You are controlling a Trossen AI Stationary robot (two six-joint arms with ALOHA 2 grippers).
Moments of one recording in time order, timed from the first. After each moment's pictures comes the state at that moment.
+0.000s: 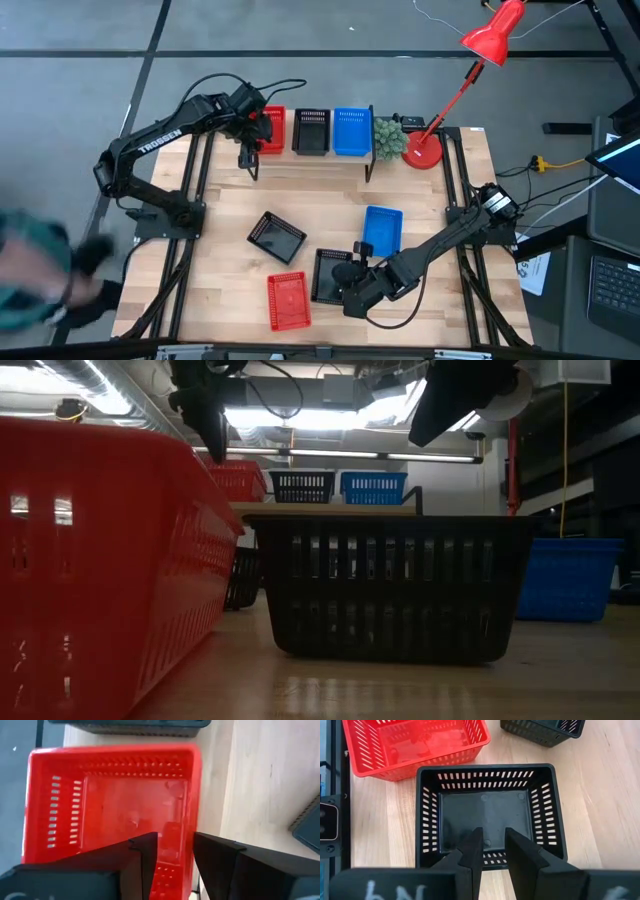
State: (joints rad) left arm 0.60 1.36 1.40 -1.06 -0.04 0.51; right arm 0.58 1.89 1.51 -0.75 0.39 0.65
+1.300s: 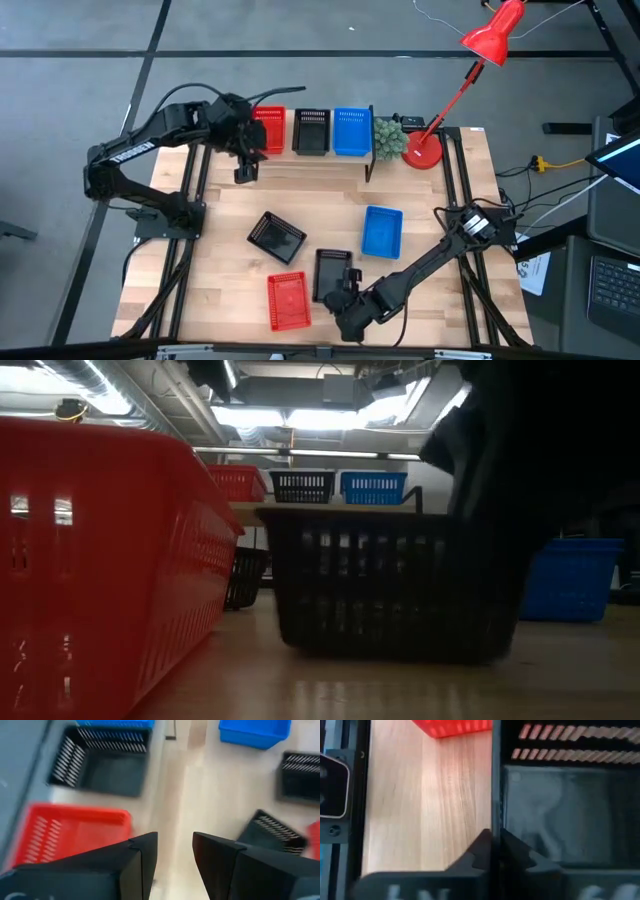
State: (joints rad) left arm 0.35 1.24 1.52 -1.11 -0.01 0.20; right arm 0.64 2.11 1.52 -0.55 0.29 0.60
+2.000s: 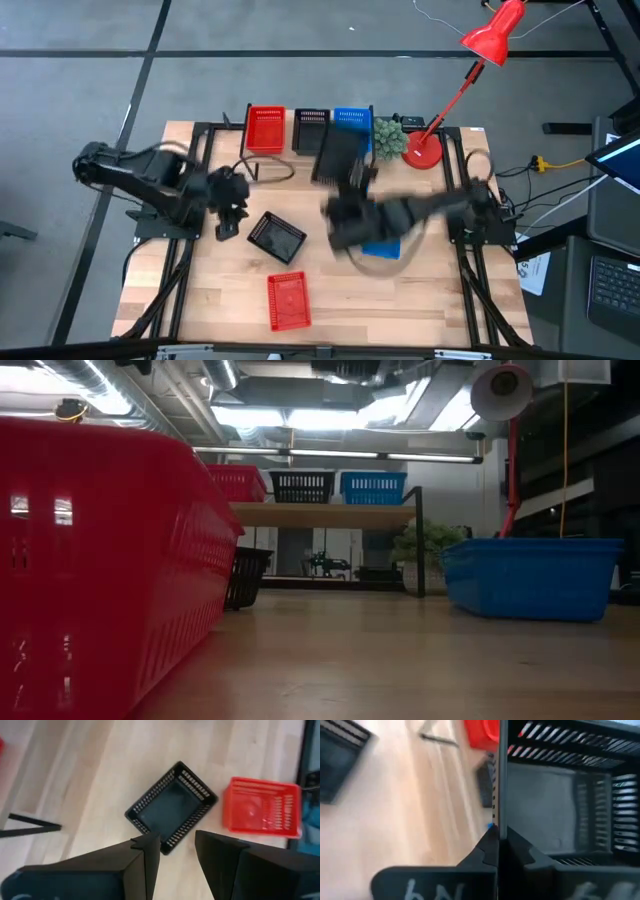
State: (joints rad) left arm -0.26 1.10 1.32 -1.18 -0.19 -0.52; right arm 0.33 1.97 2.20 -1.48 0.94 0.24
